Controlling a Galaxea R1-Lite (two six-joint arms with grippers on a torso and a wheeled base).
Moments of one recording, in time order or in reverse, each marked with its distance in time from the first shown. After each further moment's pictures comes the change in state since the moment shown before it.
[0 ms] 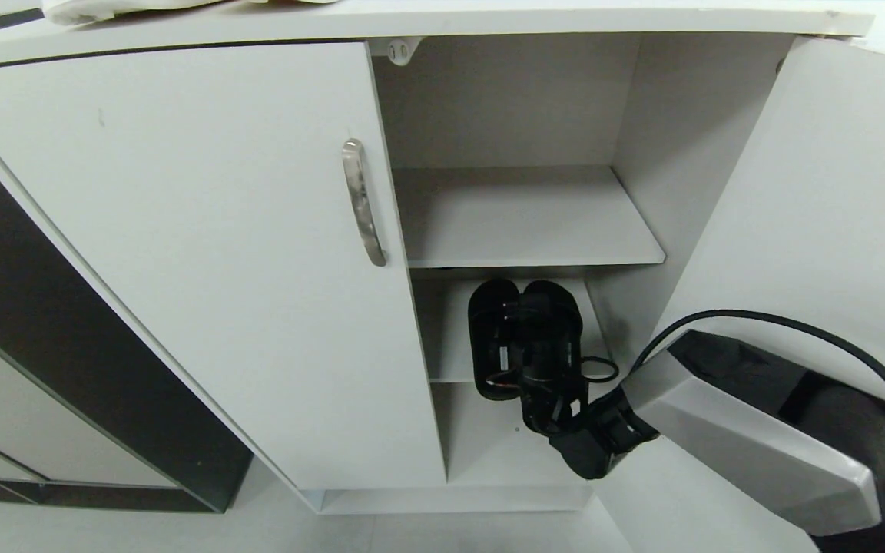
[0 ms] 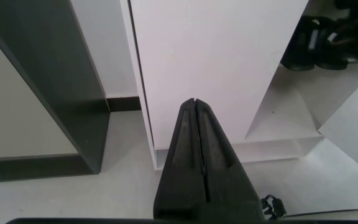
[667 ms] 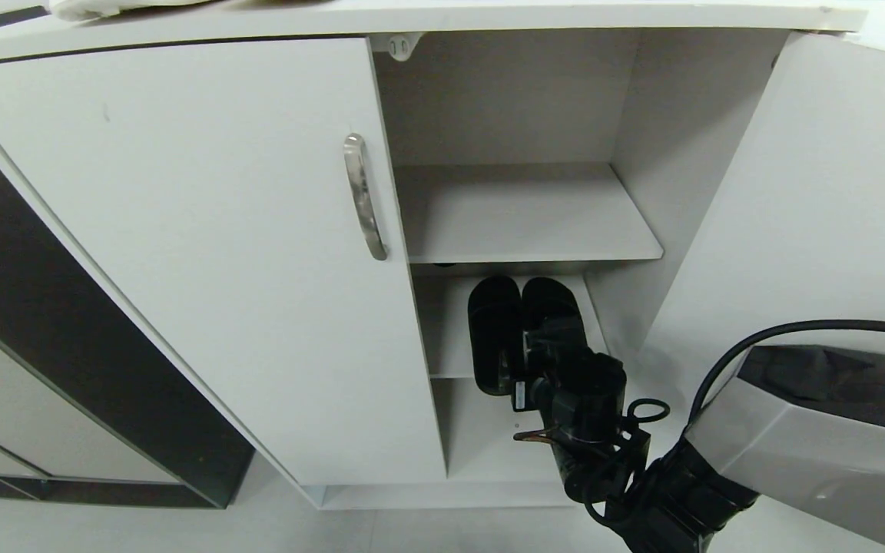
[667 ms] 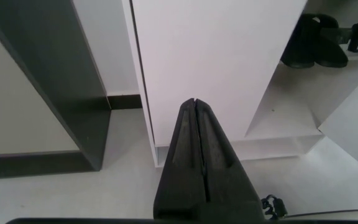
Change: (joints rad) left arm 0.000 0.000 0.000 0.000 0.000 0.000; right arm 0.113 -0.231 0.473 -0.294 -0.001 0.001
